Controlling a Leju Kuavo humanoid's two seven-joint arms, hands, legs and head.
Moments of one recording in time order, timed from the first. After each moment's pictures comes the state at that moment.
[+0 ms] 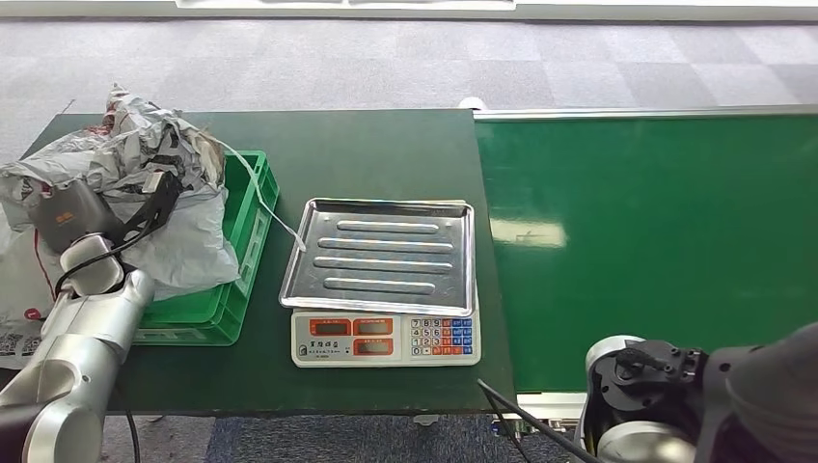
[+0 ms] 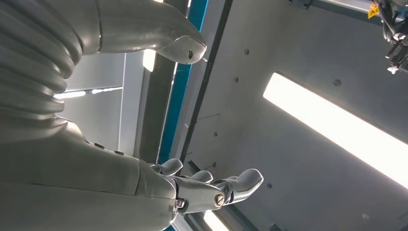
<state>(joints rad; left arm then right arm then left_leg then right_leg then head) -0.79 0.19 0.13 -0.43 -1.51 0.60 0.46 -0.27 0.35 0.27 -2.22 0.68 -0.70 -0.70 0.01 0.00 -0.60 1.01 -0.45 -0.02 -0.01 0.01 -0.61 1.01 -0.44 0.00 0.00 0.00</state>
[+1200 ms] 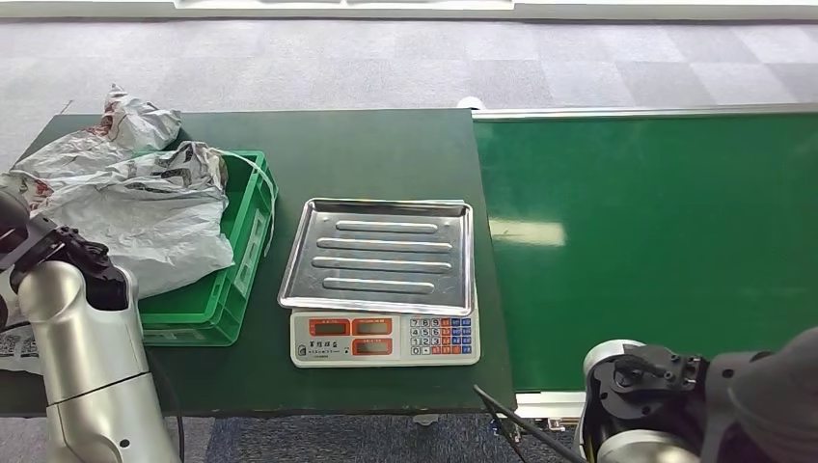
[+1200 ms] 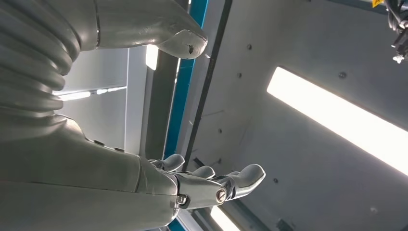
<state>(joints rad) -0.54 -0.13 0.30 -1.51 -0.05 0.31 -0.63 -0.26 0.35 0.29 -2.23 0.65 -0.70 -0.69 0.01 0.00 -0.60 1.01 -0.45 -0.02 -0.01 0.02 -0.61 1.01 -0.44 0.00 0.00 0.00</state>
